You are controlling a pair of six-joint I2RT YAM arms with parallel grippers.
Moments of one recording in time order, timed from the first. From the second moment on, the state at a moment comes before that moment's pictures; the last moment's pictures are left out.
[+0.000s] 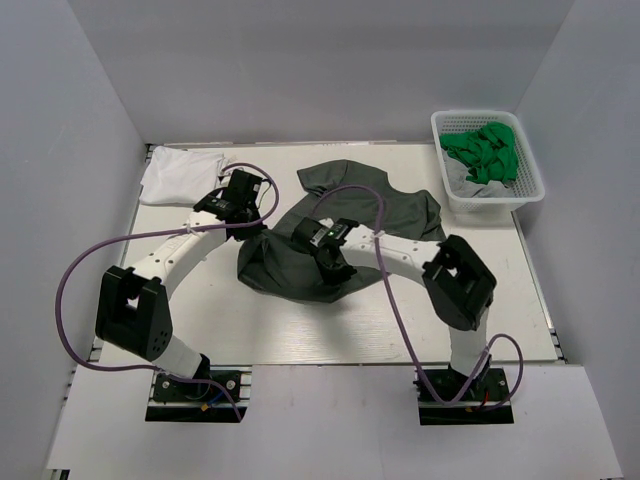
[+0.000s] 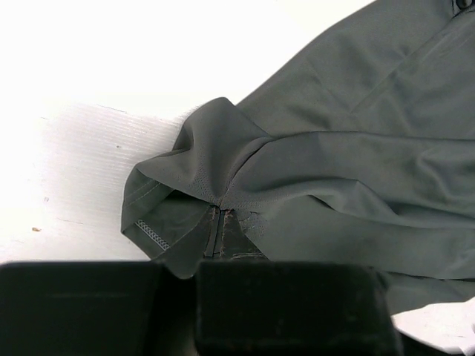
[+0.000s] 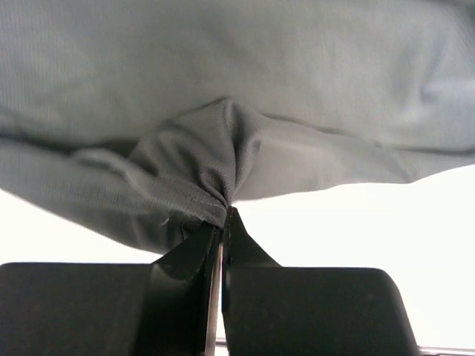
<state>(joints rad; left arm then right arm) -0.40 1.52 1.18 -0.63 -0.26 -0.64 0.98 1.93 1.45 -0.91 0.27 0.53</state>
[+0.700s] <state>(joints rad) -0.40 1.42 1.41 -0.71 -0.38 -0.65 0.84 1.45 1.56 -1.01 0.50 0.39</state>
